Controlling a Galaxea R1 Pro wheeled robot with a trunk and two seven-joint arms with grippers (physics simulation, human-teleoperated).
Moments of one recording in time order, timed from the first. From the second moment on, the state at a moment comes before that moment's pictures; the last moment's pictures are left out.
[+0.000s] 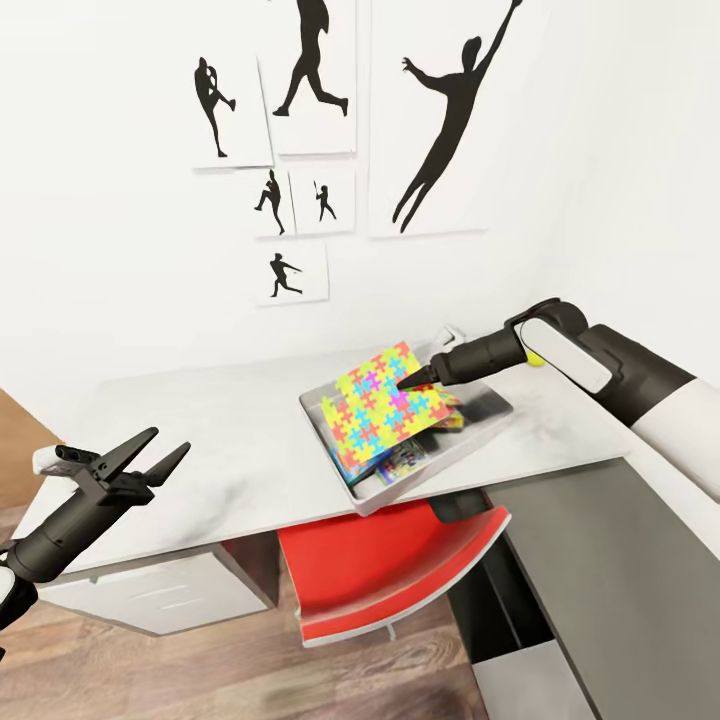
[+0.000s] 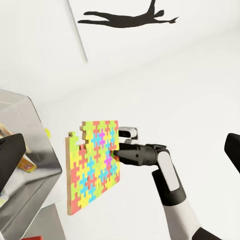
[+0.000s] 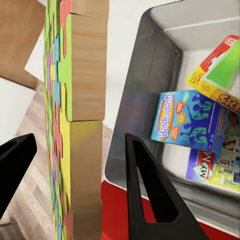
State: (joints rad) left arm -0.21 0.43 0.15 -1.61 1.53 0.65 -0.63; right arm -1.44 -0.43 0.97 -1.03 -1.13 1.05 0.57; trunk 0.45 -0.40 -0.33
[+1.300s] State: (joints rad) left arm -0.21 0.43 0.15 -1.61 1.53 0.64 -0.63; right arm -1.42 -0.44 0.98 -1.02 -1.11 1.05 0.57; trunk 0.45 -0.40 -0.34
